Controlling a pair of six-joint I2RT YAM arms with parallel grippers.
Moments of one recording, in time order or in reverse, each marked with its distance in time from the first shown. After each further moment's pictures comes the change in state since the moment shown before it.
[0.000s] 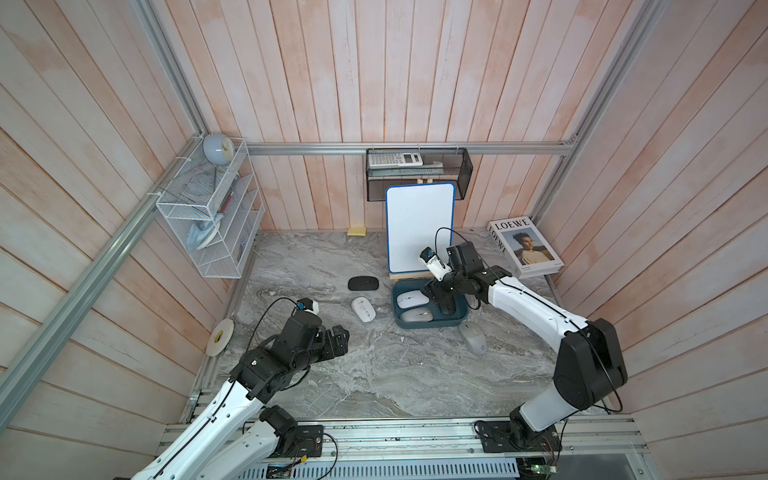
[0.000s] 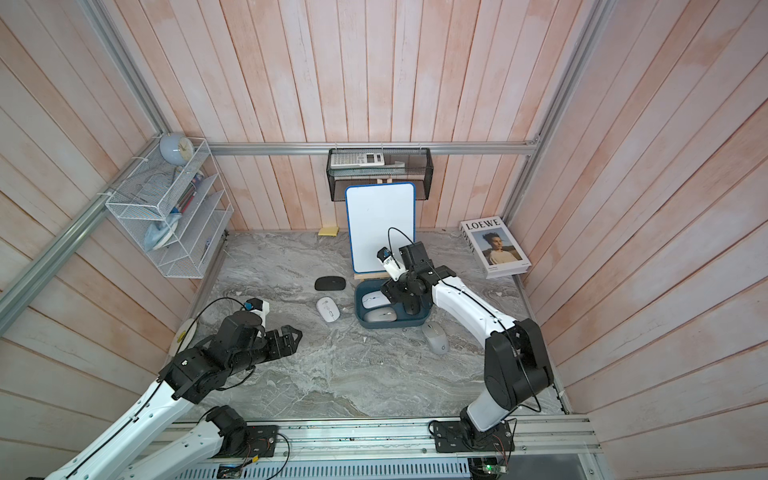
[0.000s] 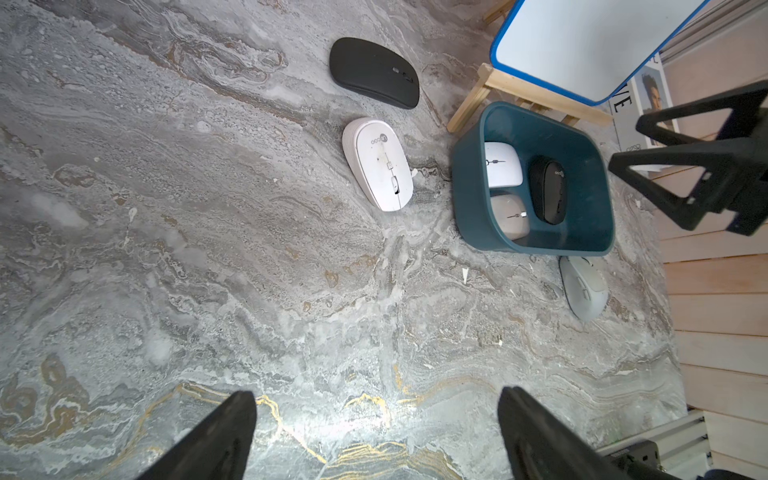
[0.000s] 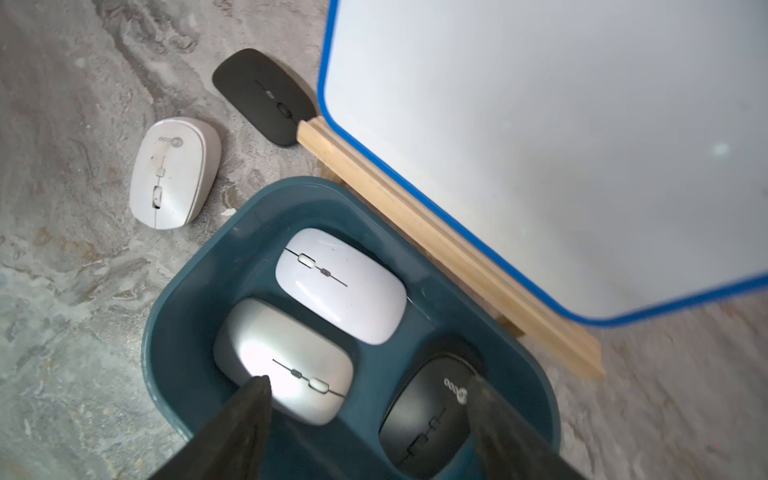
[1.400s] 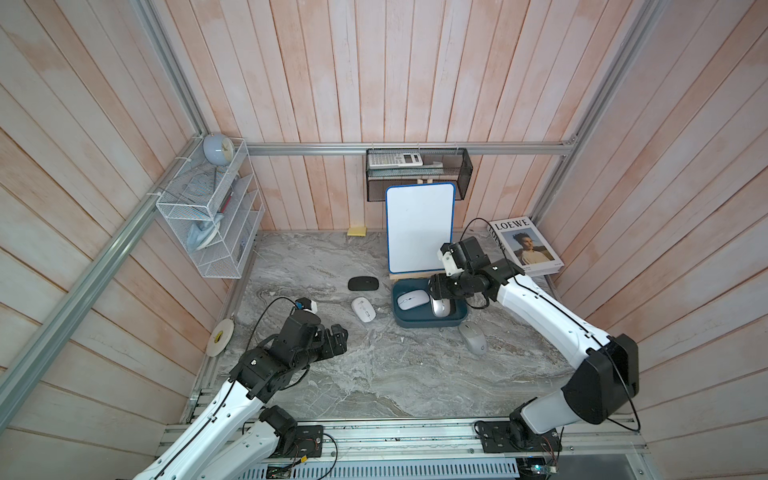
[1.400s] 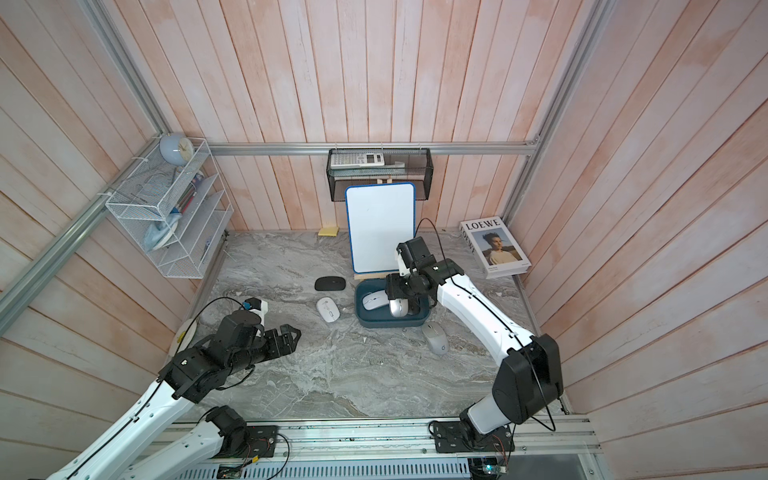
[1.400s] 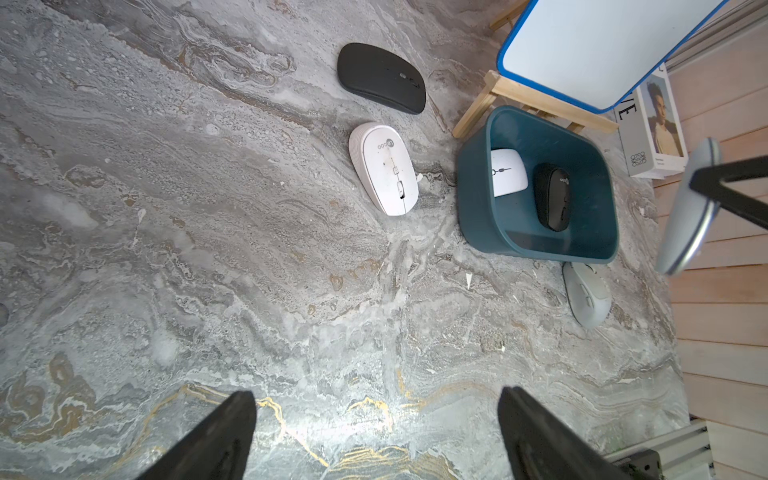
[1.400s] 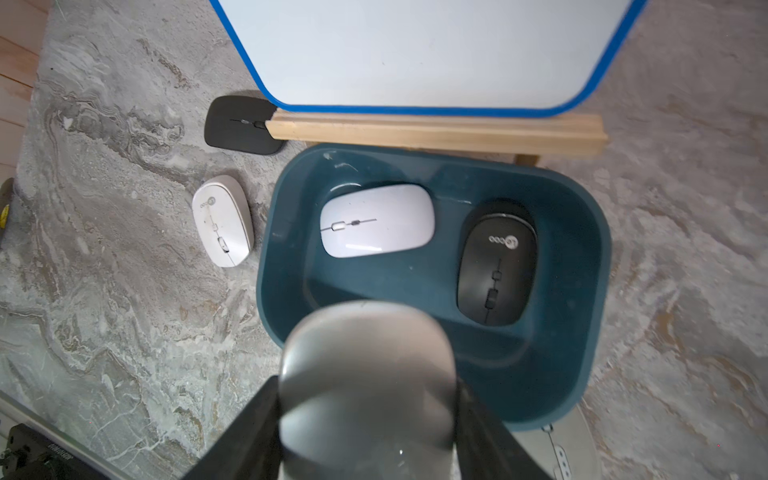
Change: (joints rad) left arm 0.019 0.000 0.001 0.000 0.000 0.000; right arm 0.052 0.005 0.174 -0.283 0.007 0.467
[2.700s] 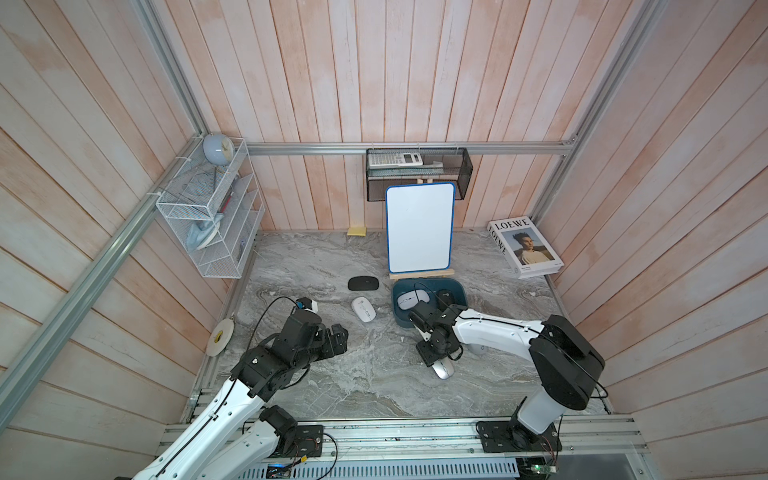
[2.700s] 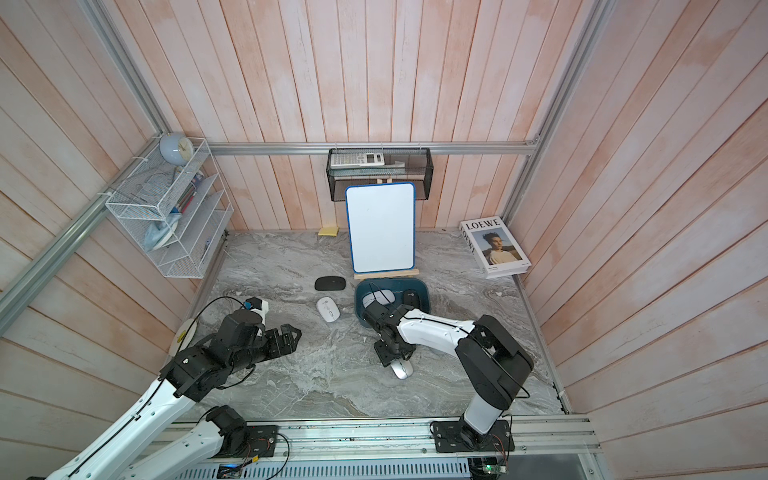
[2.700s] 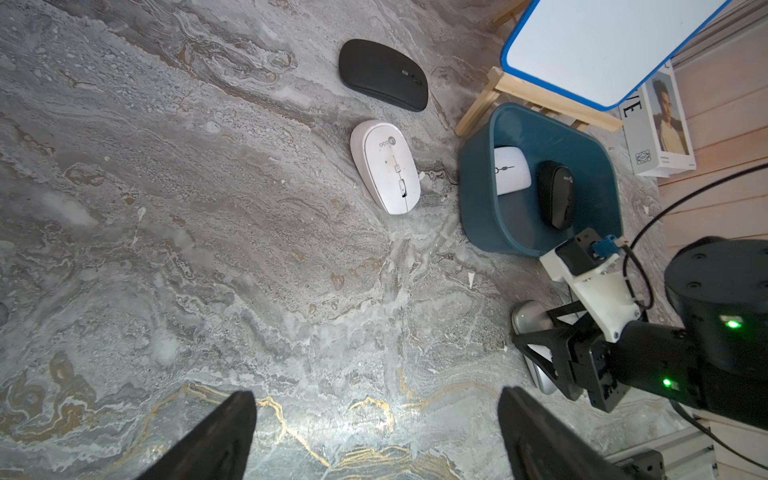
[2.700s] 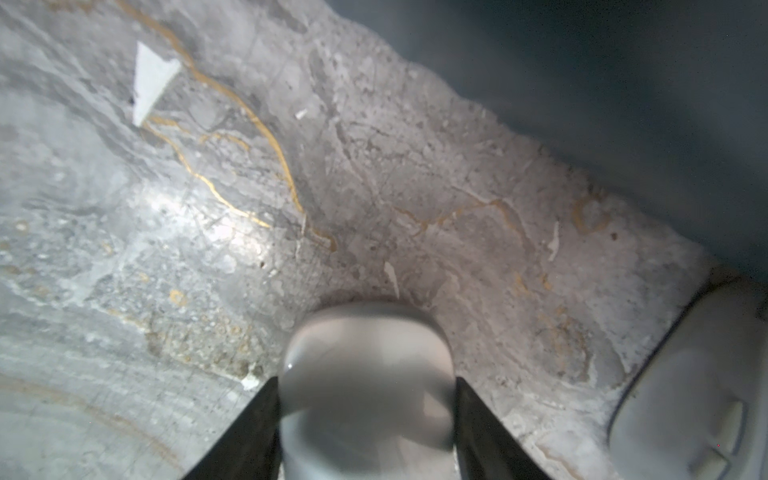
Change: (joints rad) left arm 0.000 0.012 0.000 0.001 0.000 0.000; right arm 0.323 0.098 -0.401 -0.006 0.203 0.038
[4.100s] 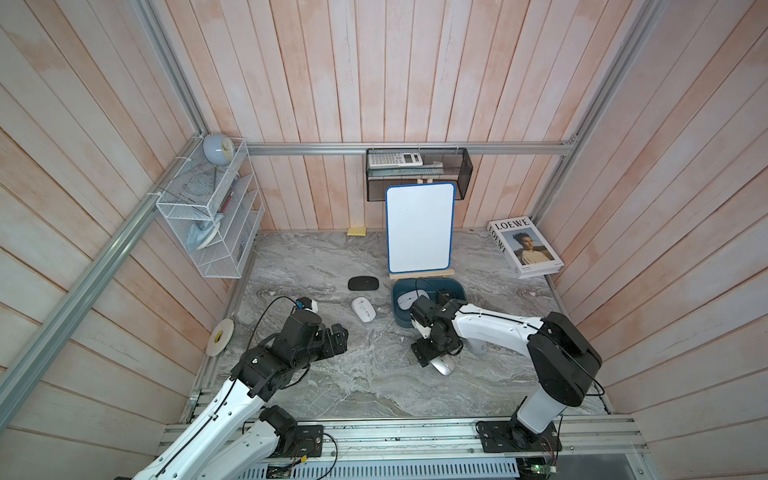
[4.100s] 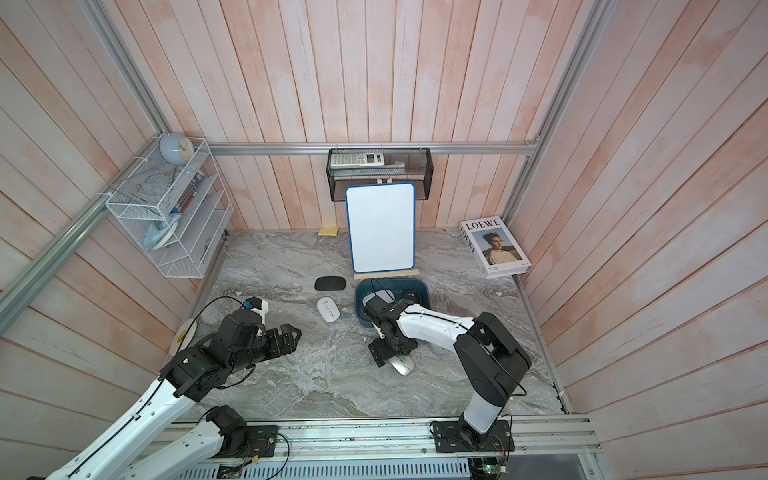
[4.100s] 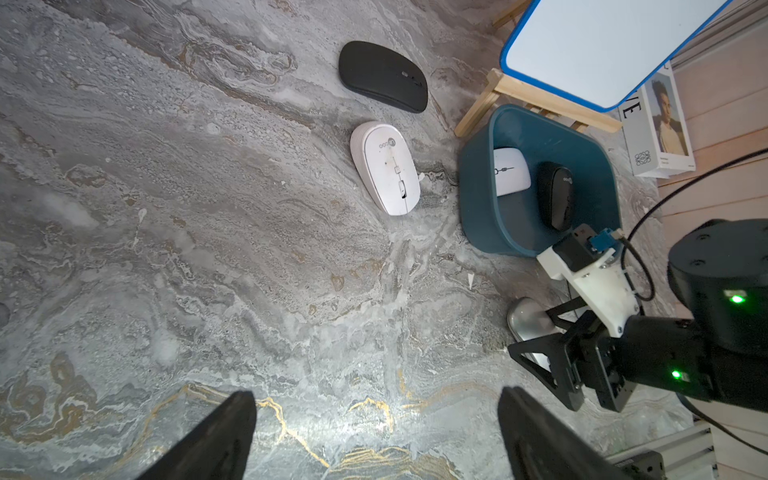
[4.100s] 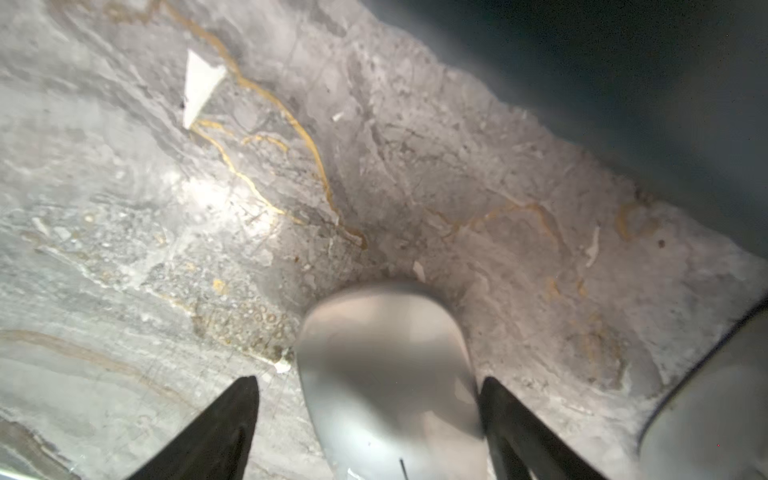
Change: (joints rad) left arm 0.000 0.002 0.002 -0.001 0.000 0.000; right arm -0.031 0.023 0.043 -0.028 -0.095 -0.014
